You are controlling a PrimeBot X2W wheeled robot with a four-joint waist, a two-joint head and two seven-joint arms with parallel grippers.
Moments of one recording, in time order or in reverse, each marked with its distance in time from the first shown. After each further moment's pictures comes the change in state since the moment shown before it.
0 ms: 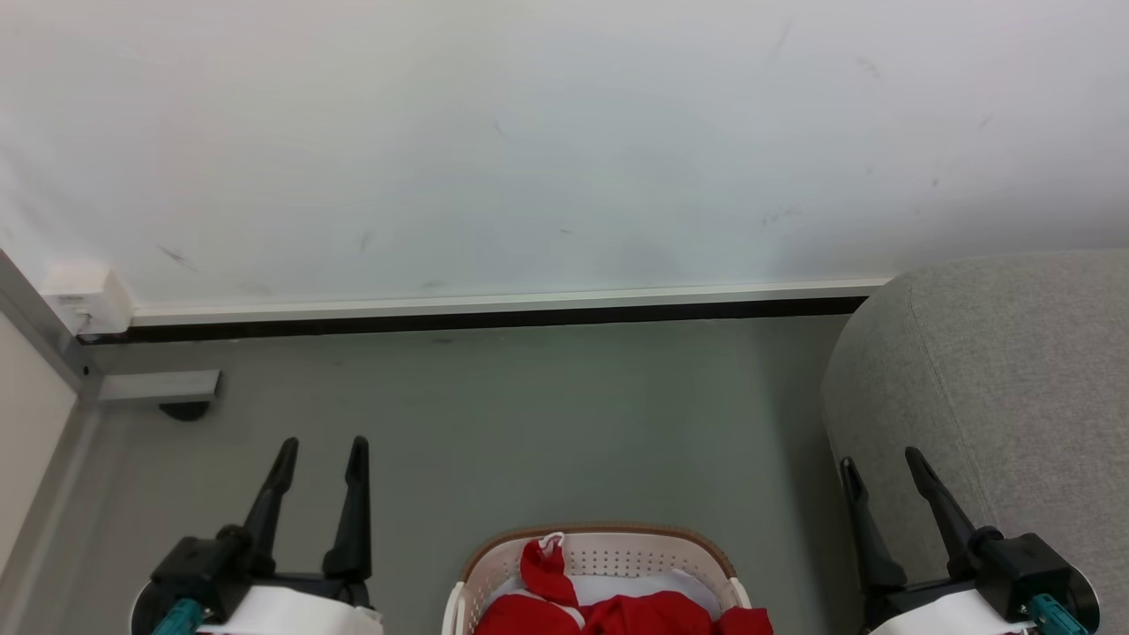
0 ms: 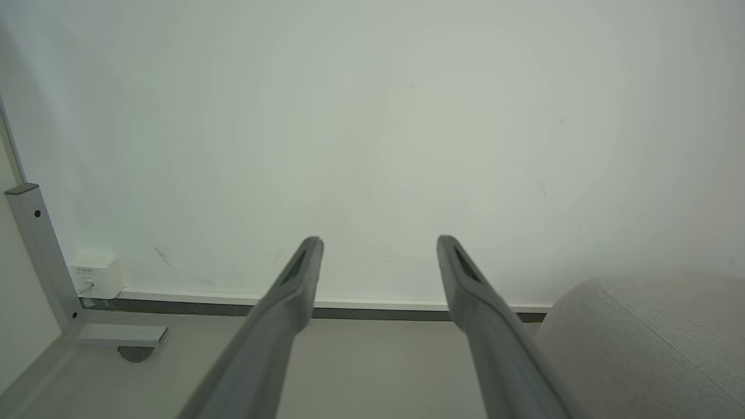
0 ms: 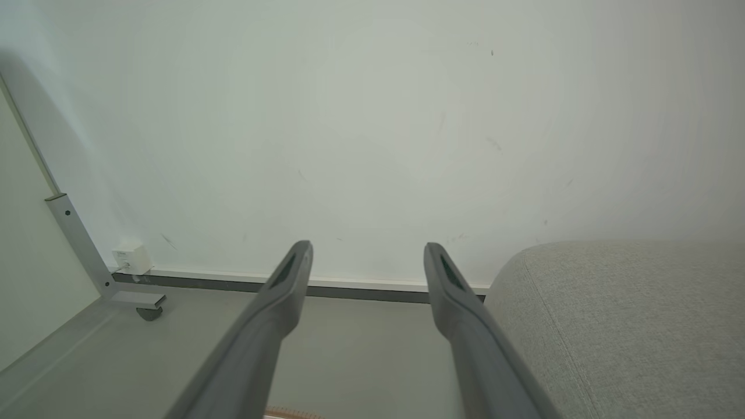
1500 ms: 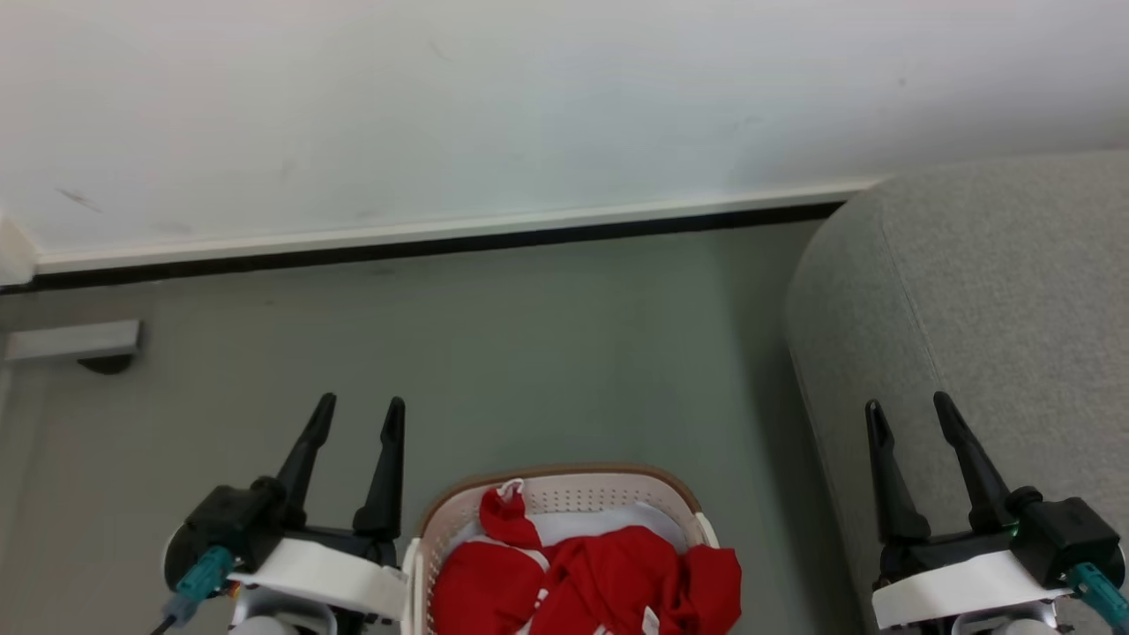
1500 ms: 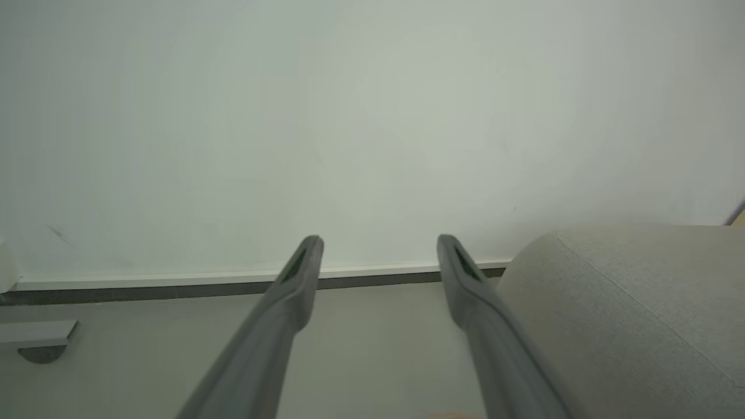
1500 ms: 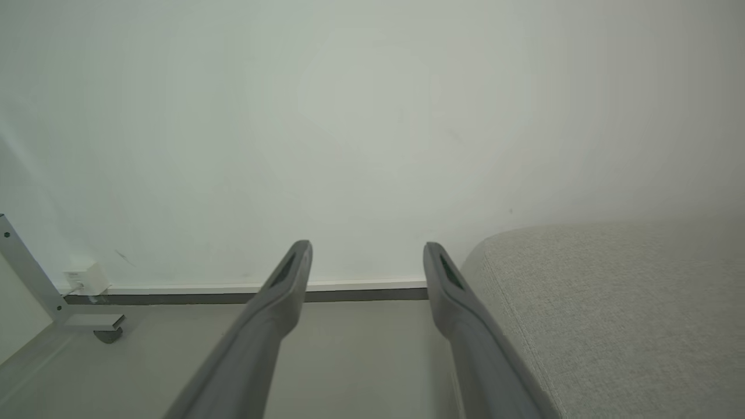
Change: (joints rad) left arm -0.098 0.035 -0.085 0.050 -0.016 -0.003 -0.008; right arm -0.039 0.008 -0.037 -0.076 0.014 0.000 -0.003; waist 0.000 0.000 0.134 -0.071
